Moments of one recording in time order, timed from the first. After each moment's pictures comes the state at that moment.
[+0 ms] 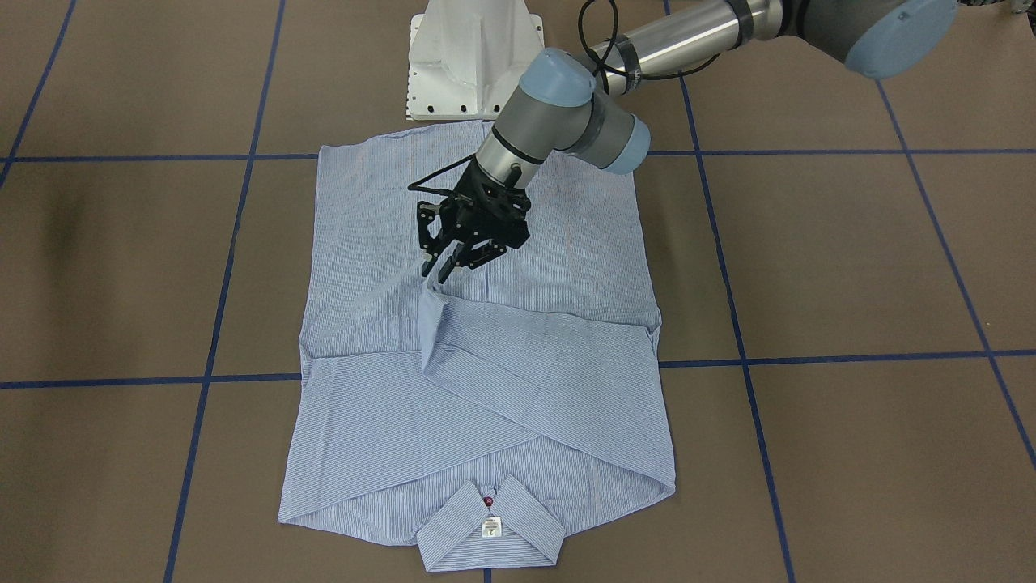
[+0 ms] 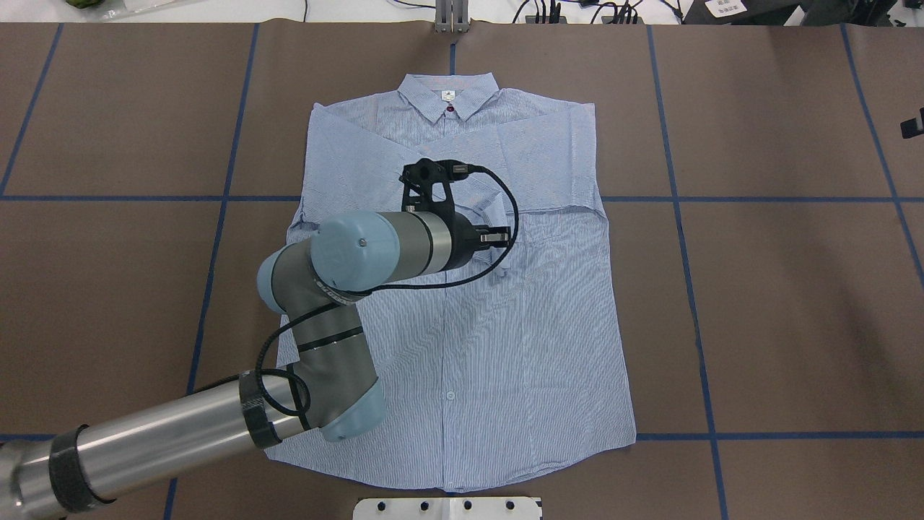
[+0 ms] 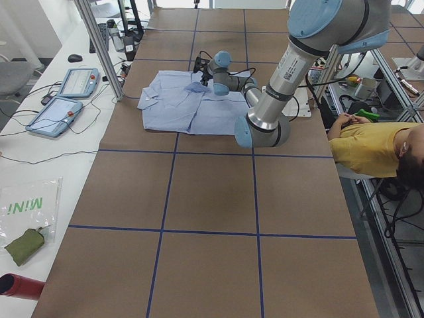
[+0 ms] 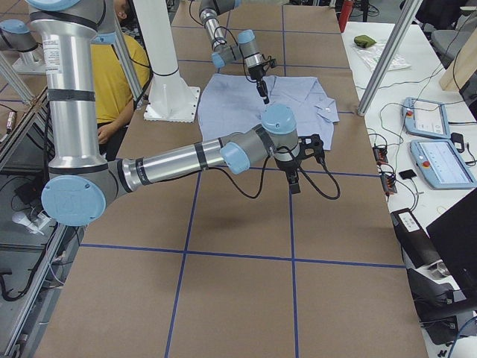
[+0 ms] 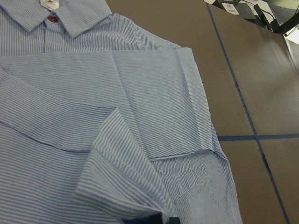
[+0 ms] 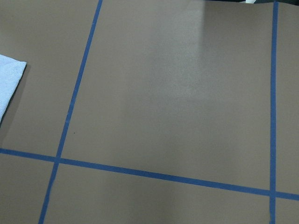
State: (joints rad) left arm -0.42 -2.37 -1.36 -2.39 -1.56 -1.30; right arm 1.40 -1.54 1.83 -1.26 2.32 0.41
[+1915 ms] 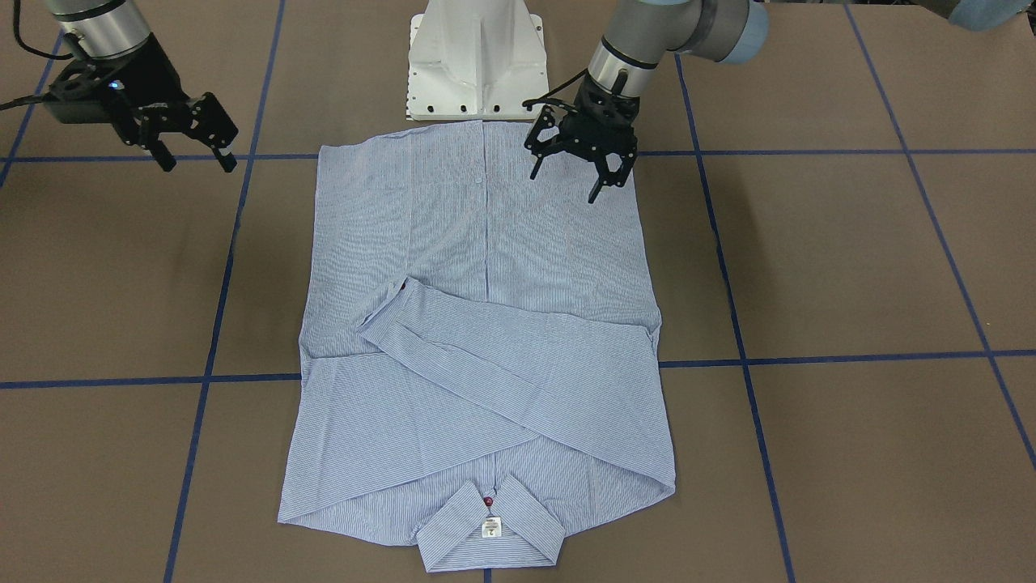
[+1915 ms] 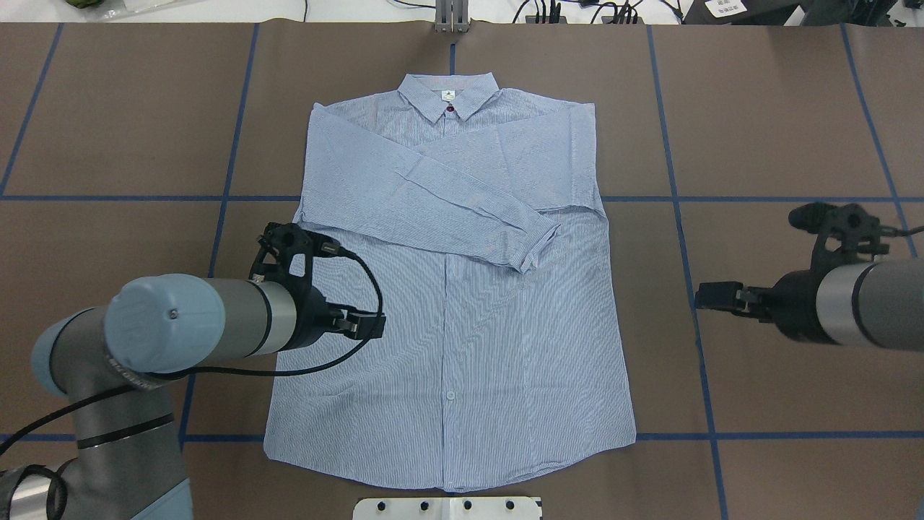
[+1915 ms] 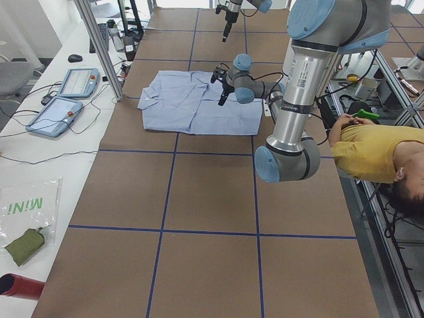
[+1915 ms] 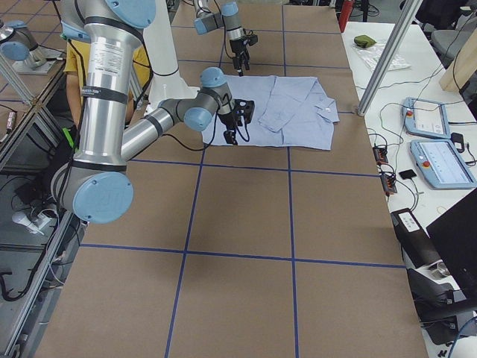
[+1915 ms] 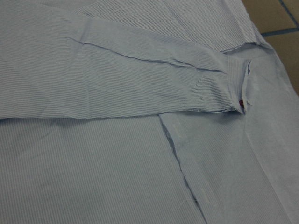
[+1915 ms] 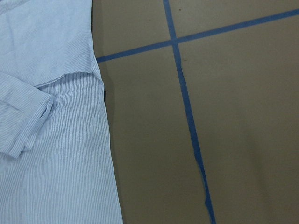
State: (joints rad) left arm -0.38 -1.87 -1.99 -1.98 -1.63 -1.09; right arm 0.52 -1.75 2.29 -1.20 1.72 1.43
